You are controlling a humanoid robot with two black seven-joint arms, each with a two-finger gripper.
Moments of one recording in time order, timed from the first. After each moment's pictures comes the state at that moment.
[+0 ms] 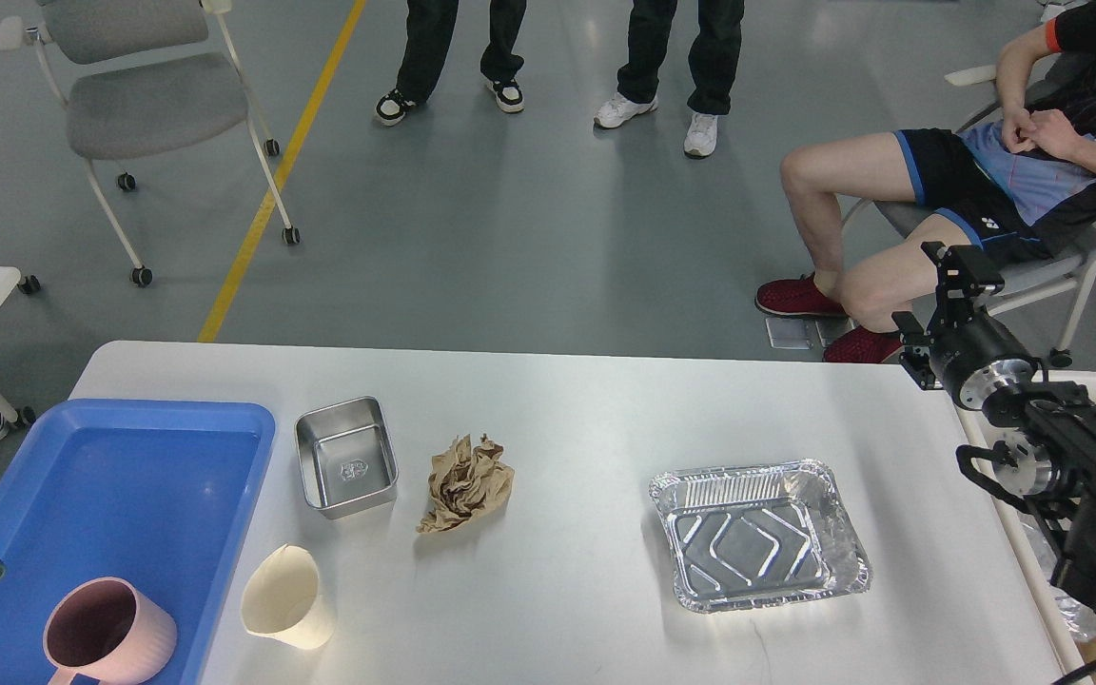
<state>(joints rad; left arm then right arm) -1.02 1.36 0.16 -1.17 1.02 -0.87 0.03 0.62 -0.38 0.95 0.64 -0.53 0.12 0.29</state>
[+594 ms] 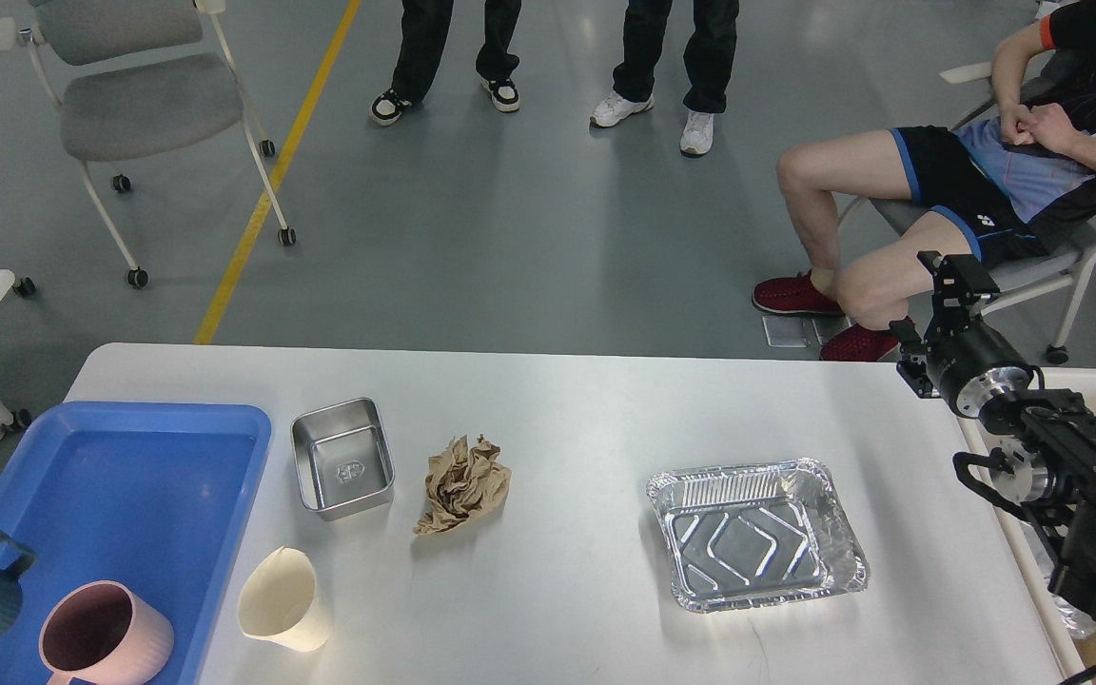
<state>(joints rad) -0.89 1.18 0.16 -1.03 0.97 -0.69 0.03 0.61 -0.37 0.94 0.64 -0.53 0.12 0.29</state>
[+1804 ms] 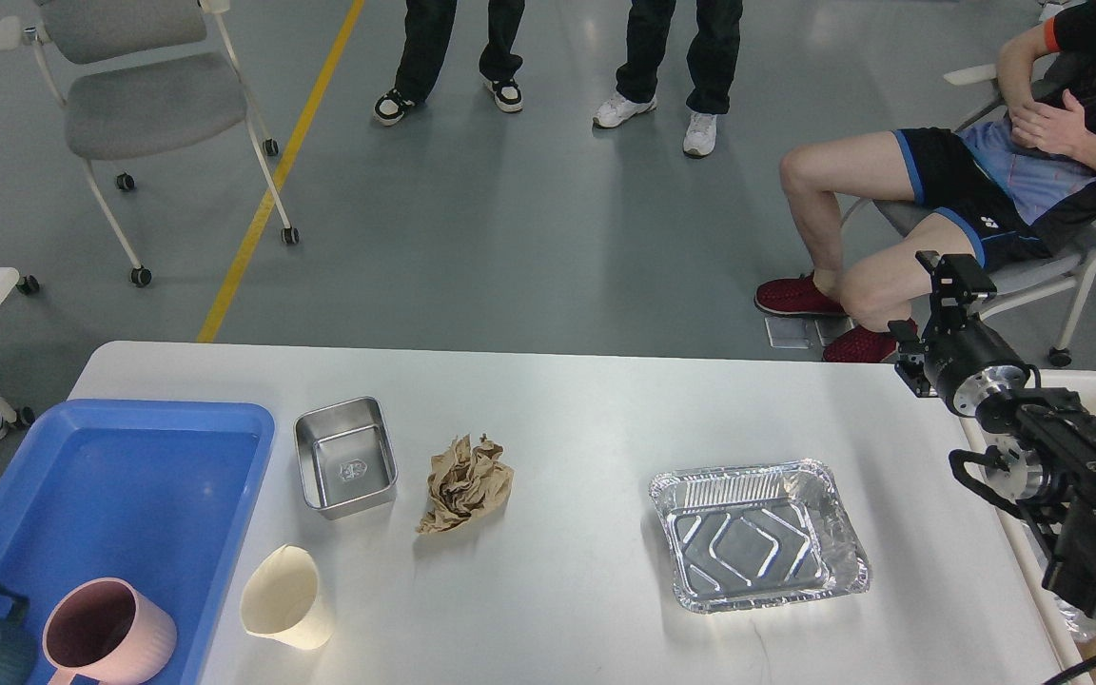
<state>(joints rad) -0.88 1.17 0.01 -1.02 0.93 -0.80 0.03 0.62 -0.36 0.94 0.61 -0.53 0.12 0.29</state>
